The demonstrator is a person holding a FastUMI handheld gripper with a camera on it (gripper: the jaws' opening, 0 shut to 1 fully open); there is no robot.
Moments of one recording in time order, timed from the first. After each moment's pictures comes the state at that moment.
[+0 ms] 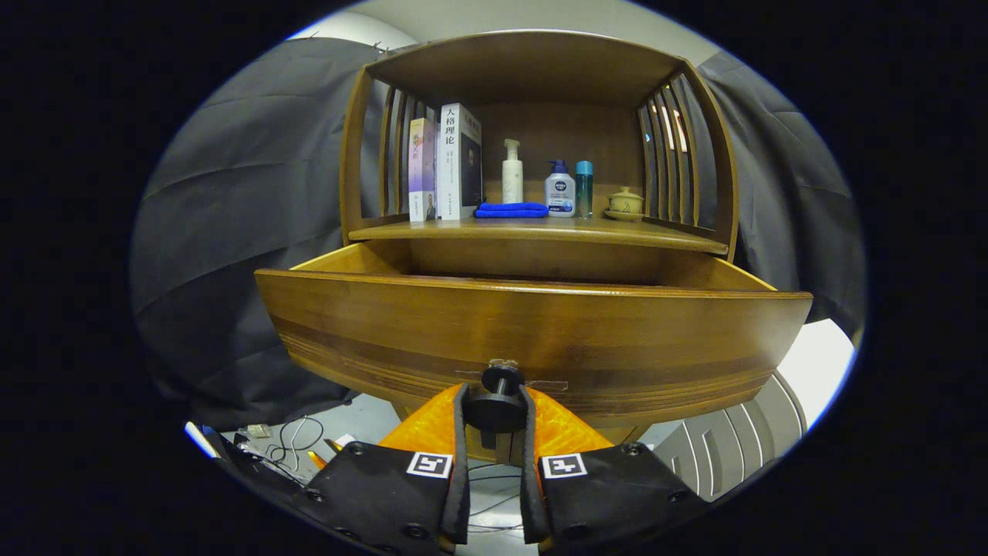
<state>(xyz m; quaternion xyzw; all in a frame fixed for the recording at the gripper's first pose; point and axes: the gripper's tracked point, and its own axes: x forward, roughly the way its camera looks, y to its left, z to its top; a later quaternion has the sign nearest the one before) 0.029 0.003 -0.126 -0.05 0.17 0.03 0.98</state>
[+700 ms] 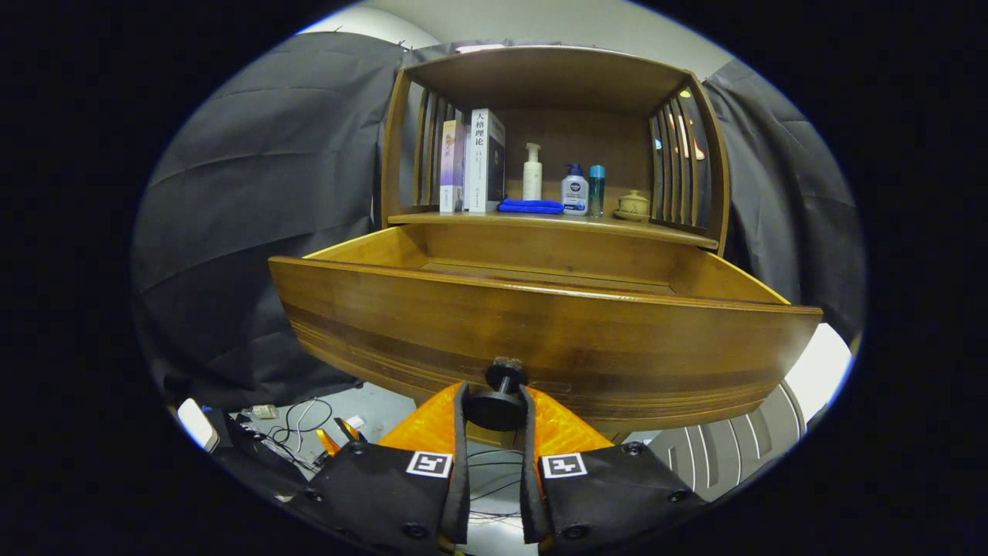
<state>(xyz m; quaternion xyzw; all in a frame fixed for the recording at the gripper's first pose) -0.032 0.017 -0.139 -0.07 0.17 0.06 0.98</state>
